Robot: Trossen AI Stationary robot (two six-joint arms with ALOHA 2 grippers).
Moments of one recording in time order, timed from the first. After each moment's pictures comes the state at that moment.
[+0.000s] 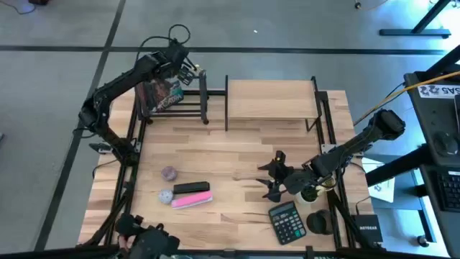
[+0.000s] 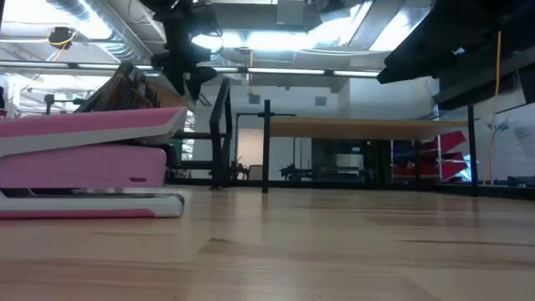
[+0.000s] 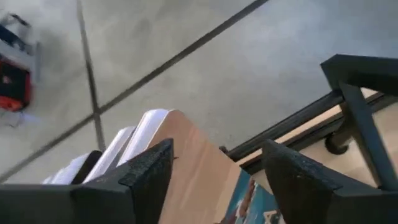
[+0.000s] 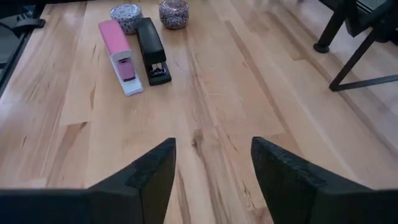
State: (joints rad) left arm 0.83 1.58 1.52 -0.84 -0.52 0.00; right arm 0.54 1.31 0.70 -0.10 0.58 0.49
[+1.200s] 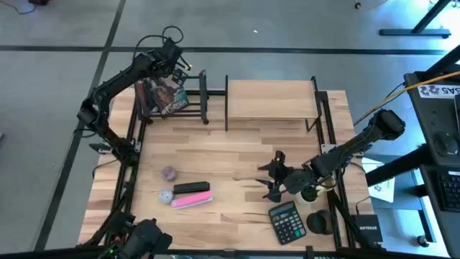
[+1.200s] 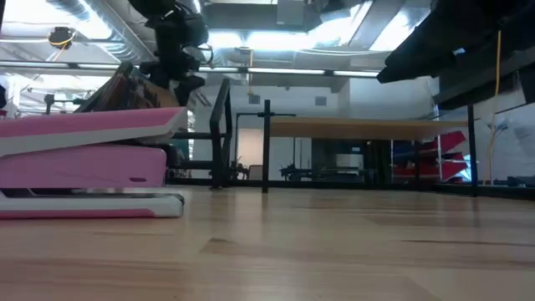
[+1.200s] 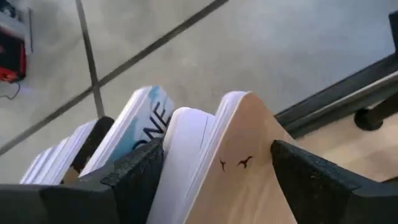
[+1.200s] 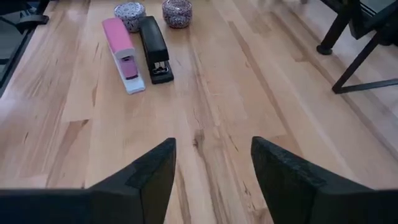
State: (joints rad) left arm 0.91 1.58 1.48 -0.91 -0.46 -0.01; right arm 0.54 1.31 0.70 -0.10 0.57 0.47
